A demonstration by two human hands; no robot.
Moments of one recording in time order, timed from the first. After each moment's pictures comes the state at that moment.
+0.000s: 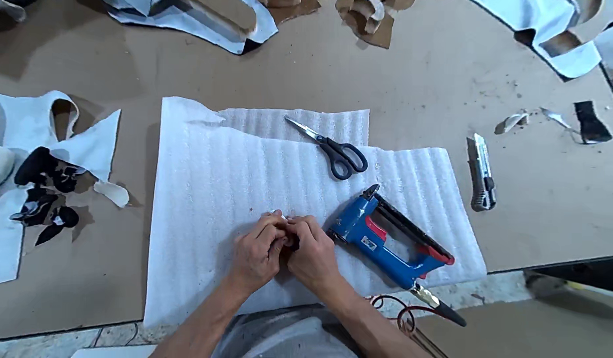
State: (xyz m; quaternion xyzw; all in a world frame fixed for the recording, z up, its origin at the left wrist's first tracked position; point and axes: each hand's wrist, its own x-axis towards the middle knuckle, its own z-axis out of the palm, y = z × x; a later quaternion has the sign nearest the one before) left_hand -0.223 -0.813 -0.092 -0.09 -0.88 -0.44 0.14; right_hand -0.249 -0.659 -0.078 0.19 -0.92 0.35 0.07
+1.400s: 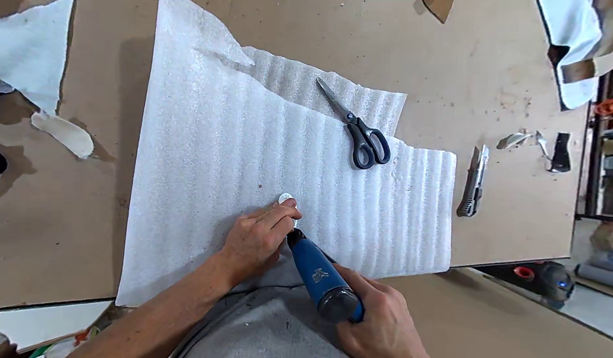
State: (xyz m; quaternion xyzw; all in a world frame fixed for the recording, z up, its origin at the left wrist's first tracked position) left_hand -0.223 -0.832 -0.092 -0.19 -0.89 -0.41 0.08; right_hand -0.210 -0.606 0.040 0.17 -0.95 0.18 -0.21
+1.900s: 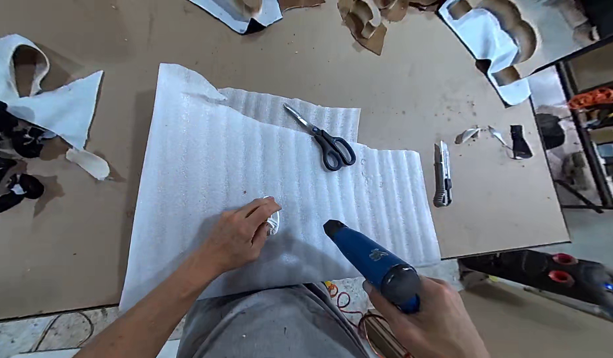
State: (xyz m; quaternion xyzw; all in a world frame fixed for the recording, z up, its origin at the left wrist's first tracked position) left_hand -0.231 -0.848 -0.077 -0.20 -0.89 -0.41 0.08; right_hand -0.205 -0.536 0.069 0.10 -0.97 0.21 -0.11
